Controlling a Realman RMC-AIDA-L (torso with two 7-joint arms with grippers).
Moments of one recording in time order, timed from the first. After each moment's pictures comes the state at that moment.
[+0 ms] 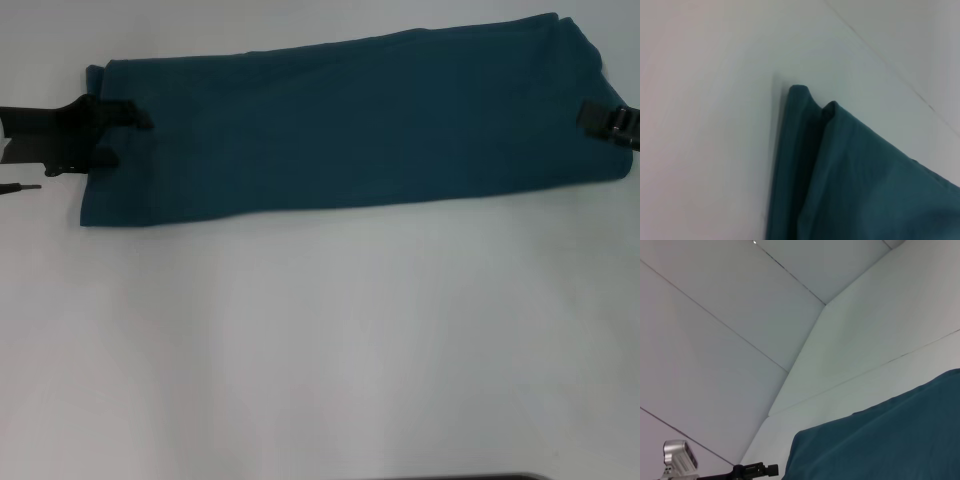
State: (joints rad) left arm -0.63 -2.05 -2.43 -0.71 -0.77 1.14 -2.77; right arm 0.35 1.96 -0.48 -0.62 -1.93 -1.66 1.96
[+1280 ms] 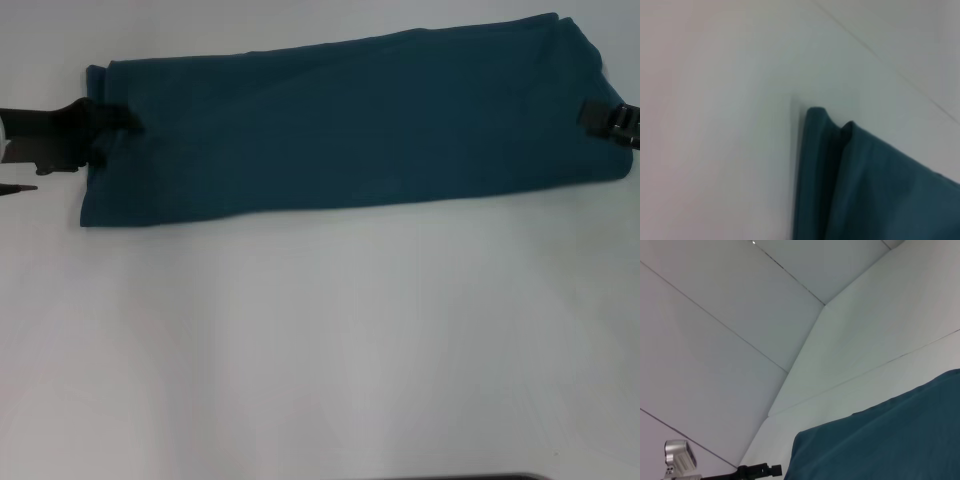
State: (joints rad) left arm -0.62 -2.06 -2.39 -0.72 -0.74 1.06 -2.76; right arm 0.36 1.96 -0.48 -0.62 -1.93 -1.66 1.96
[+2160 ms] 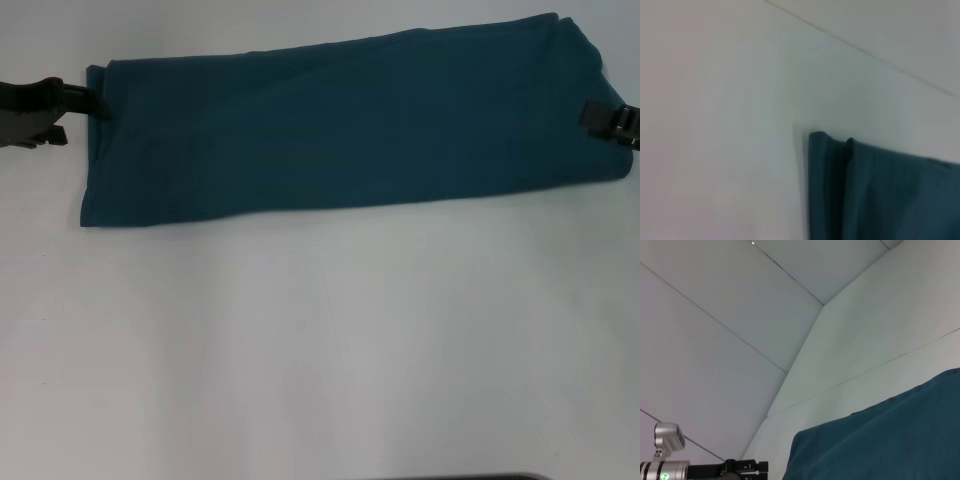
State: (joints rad) left arm -0.68 -1.98 -2.37 -0.76 -0.63 1.18 -2.76; right arm 0.35 1.96 -0.48 -0.62 -1.93 -1.66 1.96
